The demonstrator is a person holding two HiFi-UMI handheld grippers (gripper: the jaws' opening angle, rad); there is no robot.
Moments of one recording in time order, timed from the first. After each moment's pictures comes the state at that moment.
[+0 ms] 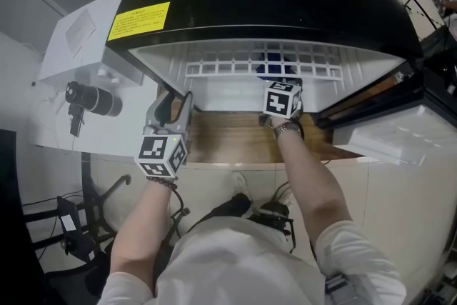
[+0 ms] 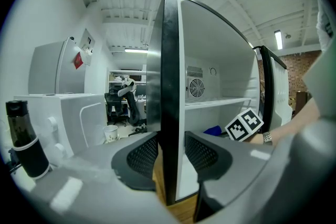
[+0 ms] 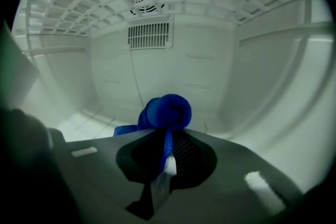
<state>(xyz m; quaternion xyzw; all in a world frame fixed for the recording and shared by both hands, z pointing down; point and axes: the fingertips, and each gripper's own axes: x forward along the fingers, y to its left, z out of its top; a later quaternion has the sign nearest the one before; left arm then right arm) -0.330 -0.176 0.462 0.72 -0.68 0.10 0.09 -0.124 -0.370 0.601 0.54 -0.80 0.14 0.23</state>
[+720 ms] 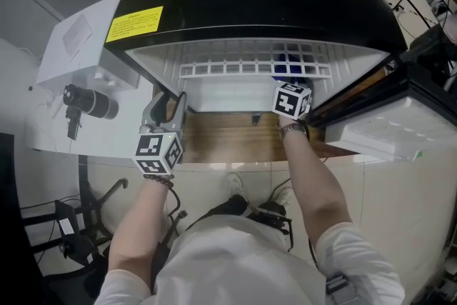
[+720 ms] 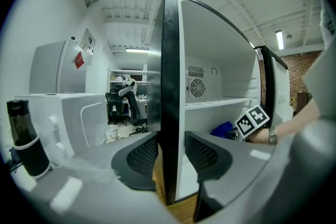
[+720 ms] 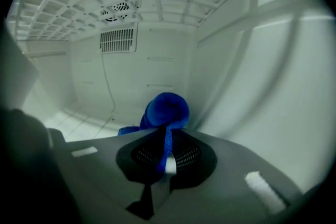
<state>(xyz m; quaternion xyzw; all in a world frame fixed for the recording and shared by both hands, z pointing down) -0.330 -0.176 0.463 0.72 -0.68 0.10 0.09 -0.044 -0.378 0.597 0.61 -0.74 0.14 0.25</state>
